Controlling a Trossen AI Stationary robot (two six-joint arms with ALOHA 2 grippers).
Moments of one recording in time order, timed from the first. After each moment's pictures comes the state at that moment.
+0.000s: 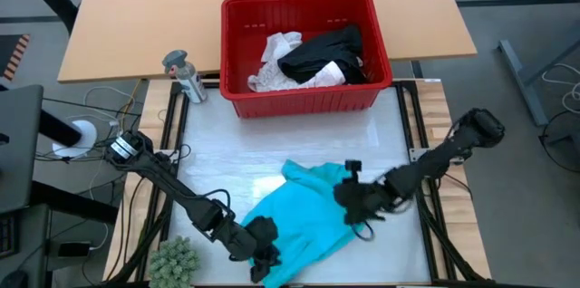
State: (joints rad) left arm -0.63 1.76 1.19 -0.04 -0.17 -0.98; right arm 0.52 1.46 1.01 -0.60 0.54 0.36
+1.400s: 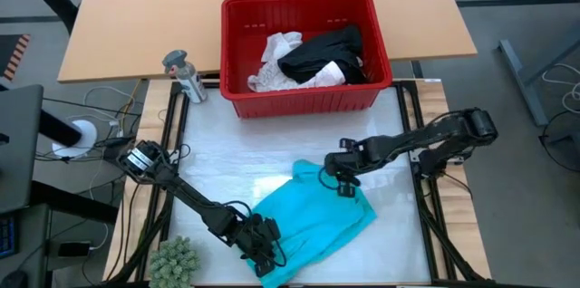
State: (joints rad) left arm -0.61 1.92 1.19 -0.20 -0.09 -1.01; right arm 0.15 1.51 1.01 -0.76 0.16 0.23
